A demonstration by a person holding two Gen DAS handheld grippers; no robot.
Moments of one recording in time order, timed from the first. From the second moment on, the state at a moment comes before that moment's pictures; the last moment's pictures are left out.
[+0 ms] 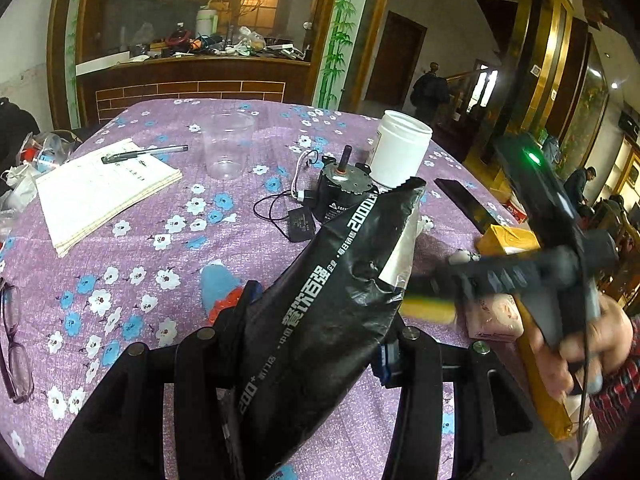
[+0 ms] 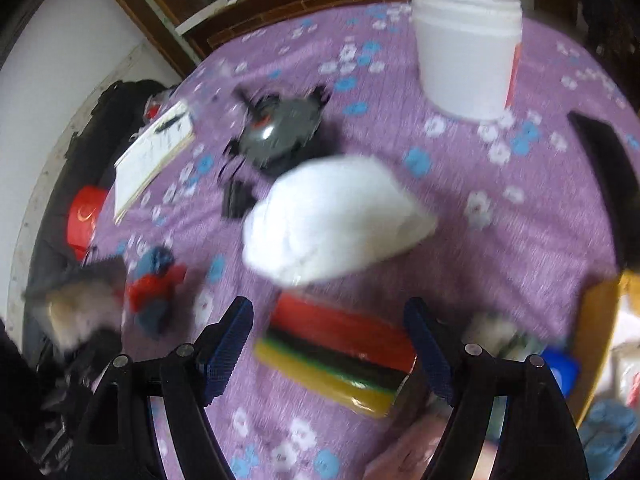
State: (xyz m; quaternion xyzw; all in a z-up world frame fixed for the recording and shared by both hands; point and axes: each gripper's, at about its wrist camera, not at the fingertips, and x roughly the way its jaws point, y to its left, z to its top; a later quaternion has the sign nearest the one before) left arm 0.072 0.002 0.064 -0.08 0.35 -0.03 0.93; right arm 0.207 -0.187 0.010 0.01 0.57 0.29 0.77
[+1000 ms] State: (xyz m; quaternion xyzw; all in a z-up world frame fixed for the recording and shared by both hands) left arm 0.046 -0.061 0.066 0.04 0.31 -0.01 0.95; right arm 0.043 -0.258 0.065 0.08 0.41 0.24 0.87
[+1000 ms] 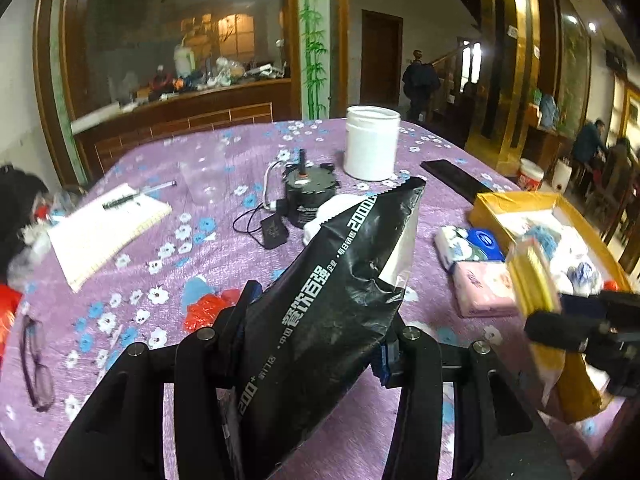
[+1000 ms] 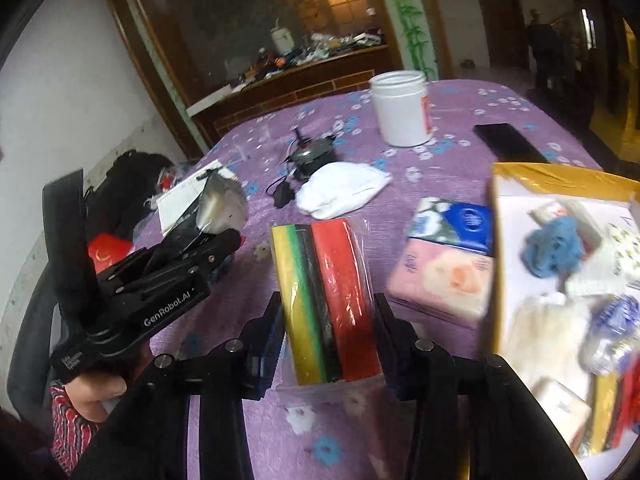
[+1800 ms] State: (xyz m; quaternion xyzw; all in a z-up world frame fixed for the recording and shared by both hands) left arm 0.019 -0.157 0.082 0.11 0.30 -0.05 0.95; right arm 0.016 -0.336 0.079 0.15 0.37 0.24 0.88
